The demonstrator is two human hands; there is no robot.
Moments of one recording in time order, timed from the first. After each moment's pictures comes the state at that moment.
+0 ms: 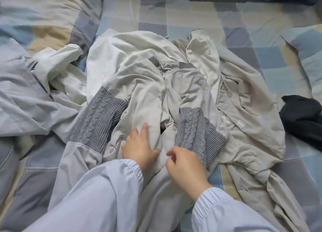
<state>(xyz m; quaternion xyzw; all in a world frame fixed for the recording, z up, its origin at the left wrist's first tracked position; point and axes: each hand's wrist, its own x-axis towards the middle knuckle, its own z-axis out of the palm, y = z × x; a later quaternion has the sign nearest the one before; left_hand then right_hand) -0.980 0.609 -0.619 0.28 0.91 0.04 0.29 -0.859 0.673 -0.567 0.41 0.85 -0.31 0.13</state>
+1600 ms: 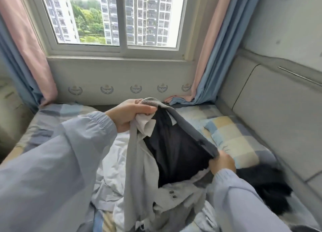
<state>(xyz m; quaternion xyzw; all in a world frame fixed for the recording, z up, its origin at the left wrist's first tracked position) -0.956 0.548 0.043 0.39 0.51 0.55 0.53 -0.695 0.673 -0.090 0.68 0.69 -0.21 -0.13</state>
